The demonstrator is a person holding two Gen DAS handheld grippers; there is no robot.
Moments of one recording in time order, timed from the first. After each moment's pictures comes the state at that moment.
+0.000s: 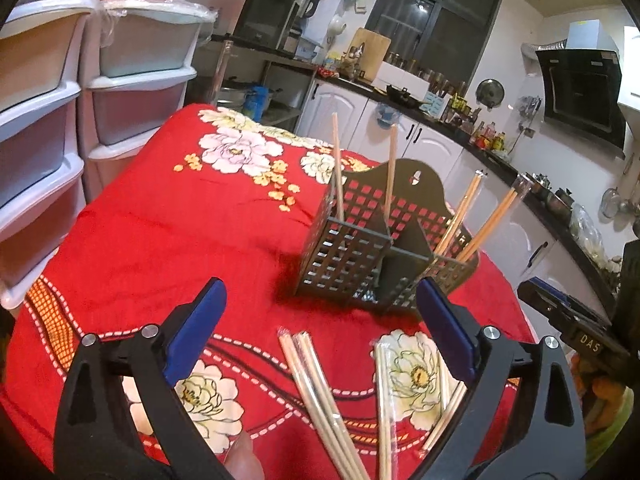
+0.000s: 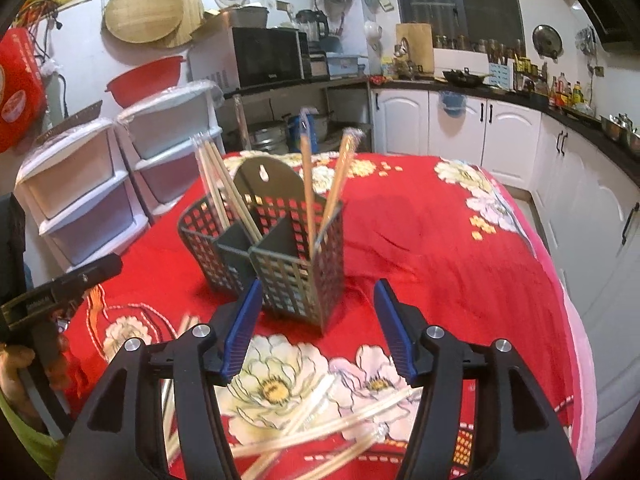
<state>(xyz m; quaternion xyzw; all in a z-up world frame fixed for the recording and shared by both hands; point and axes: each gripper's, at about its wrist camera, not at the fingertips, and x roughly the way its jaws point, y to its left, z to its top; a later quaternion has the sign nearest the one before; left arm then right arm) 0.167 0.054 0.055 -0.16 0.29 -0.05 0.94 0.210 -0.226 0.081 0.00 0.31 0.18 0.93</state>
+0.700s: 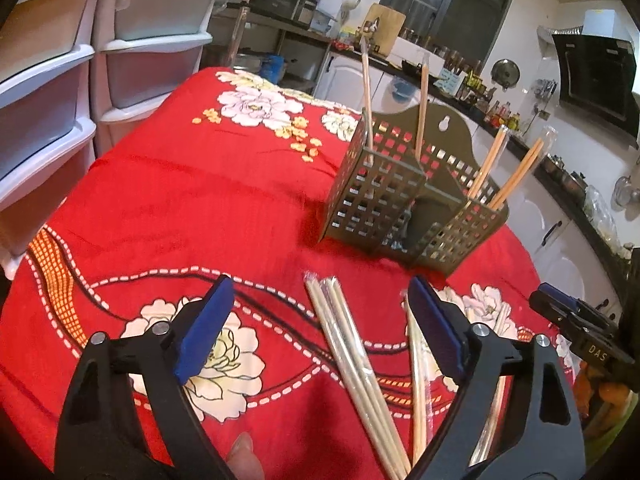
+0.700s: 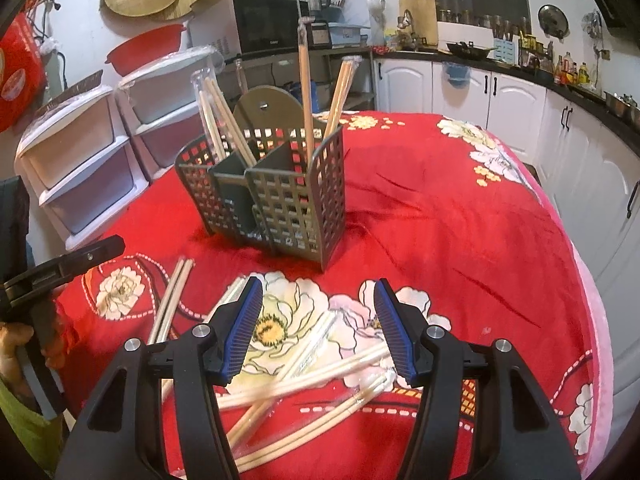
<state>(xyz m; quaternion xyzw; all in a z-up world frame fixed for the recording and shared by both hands) 0.154 0.057 0.016 -0.16 0.34 -0.03 0.93 0.192 -0.231 0.039 -0.01 0.35 0.20 0.92</state>
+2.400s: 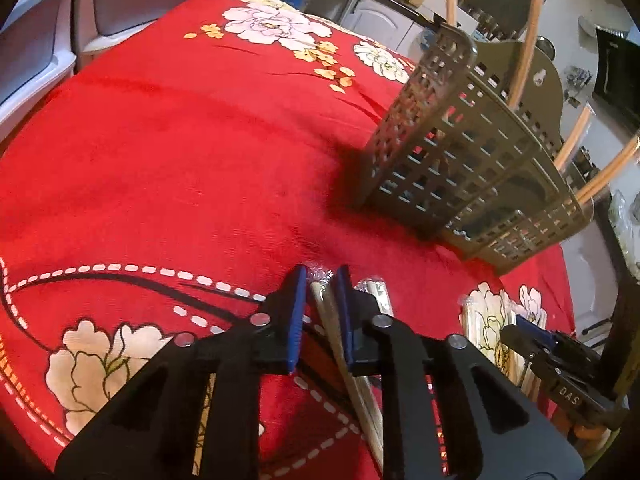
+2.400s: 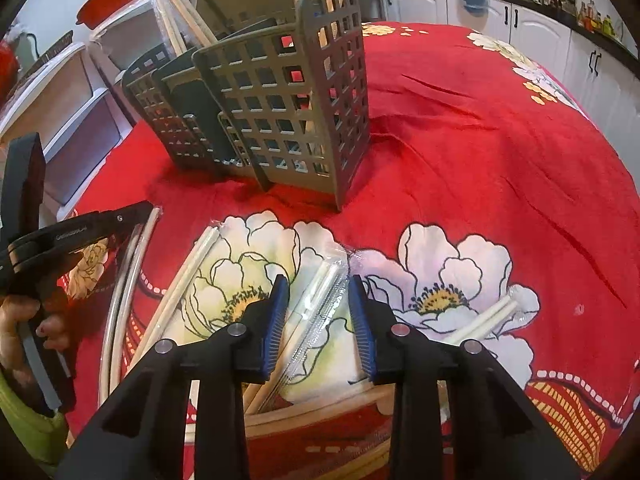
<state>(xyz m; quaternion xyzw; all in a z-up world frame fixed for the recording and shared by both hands) 0.231 0.068 -0.044 -0.20 0.44 -0.03 0.87 0.252 -0.199 -0.035 0.00 0.47 0.21 0.86</state>
